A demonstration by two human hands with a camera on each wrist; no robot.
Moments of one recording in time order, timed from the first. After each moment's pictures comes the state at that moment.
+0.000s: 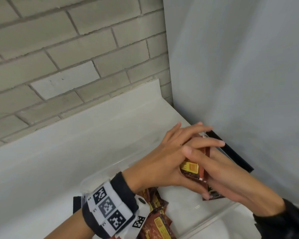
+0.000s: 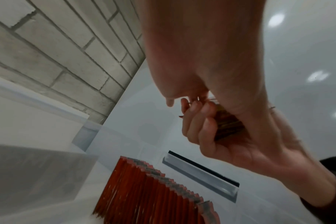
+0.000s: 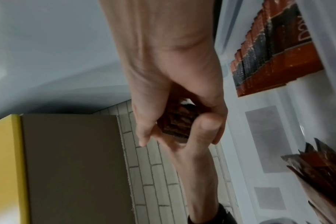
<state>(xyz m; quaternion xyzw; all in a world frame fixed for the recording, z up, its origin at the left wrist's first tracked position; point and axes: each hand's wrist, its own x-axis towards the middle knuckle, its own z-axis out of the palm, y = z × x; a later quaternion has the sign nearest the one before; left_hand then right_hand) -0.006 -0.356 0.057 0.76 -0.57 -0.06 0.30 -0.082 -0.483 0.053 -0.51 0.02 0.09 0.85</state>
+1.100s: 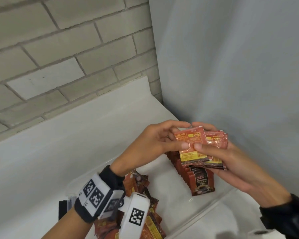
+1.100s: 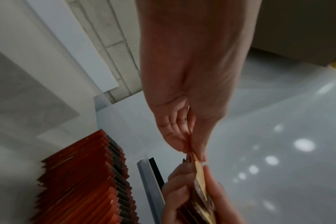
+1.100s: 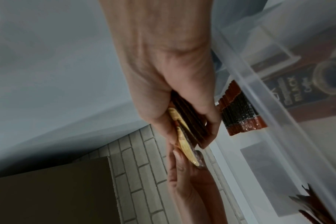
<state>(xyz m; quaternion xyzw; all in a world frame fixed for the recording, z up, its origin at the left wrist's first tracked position) 0.015 -0.364 0.060 0.73 -0.34 -0.27 0.53 -0.084 -0.536 0.018 -0.50 0.08 0.04 0.86</state>
